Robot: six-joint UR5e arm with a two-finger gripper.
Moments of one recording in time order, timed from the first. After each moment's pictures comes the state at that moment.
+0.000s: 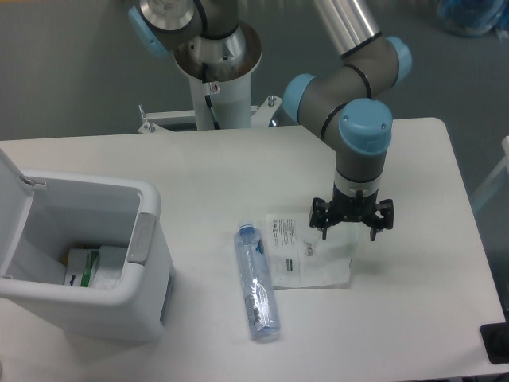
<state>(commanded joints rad) 2.66 -2.00 -1.77 -0.80 1.51 0.79</state>
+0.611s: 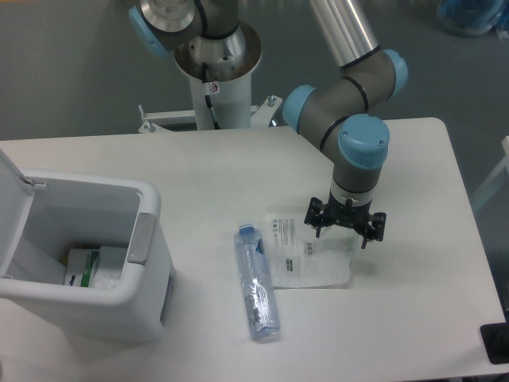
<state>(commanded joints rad) 2.67 -2.04 -1.75 -0.79 1.50 0.99</state>
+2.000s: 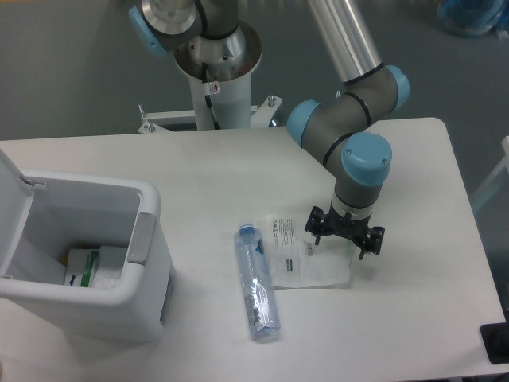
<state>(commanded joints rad) 2.66 -2.08 -1.75 -0.78 1.50 1.04</state>
